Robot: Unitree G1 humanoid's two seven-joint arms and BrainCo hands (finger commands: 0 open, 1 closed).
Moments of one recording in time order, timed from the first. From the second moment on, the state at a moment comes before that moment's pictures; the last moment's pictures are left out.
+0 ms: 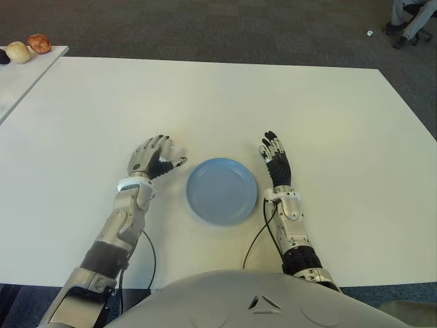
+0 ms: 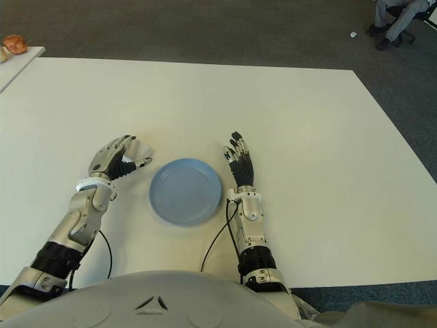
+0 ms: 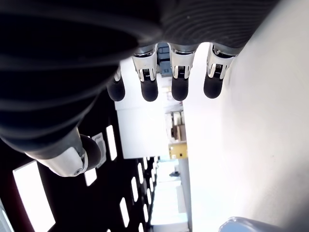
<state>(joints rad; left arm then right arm) 0.02 0.38 -0.25 0.11 0.81 0.23 0.08 -0.04 0.06 0.01 0.50 0.05 -0.48 0.02</state>
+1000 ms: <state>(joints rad) -0.08 0.33 -0.30 0.31 0.79 0.19 0.19 -0.01 0.06 0.02 0.46 0.05 -0.47 0.02</state>
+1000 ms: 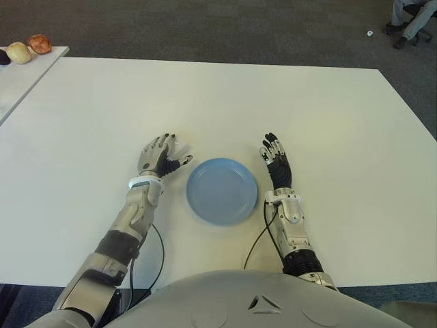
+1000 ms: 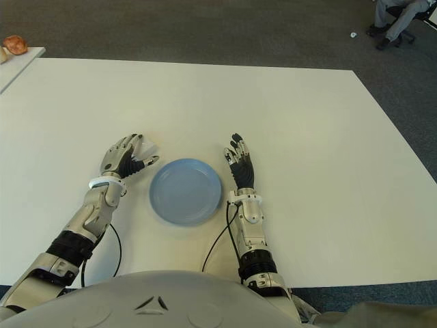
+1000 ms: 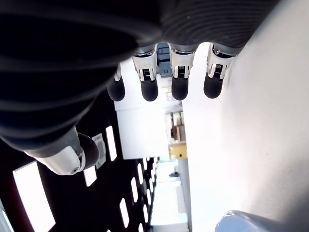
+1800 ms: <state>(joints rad) -0.17 0.33 -0.33 0.49 0.76 0.11 0.28 0.00 0.06 0.02 0.46 0.06 -0.48 0.03</state>
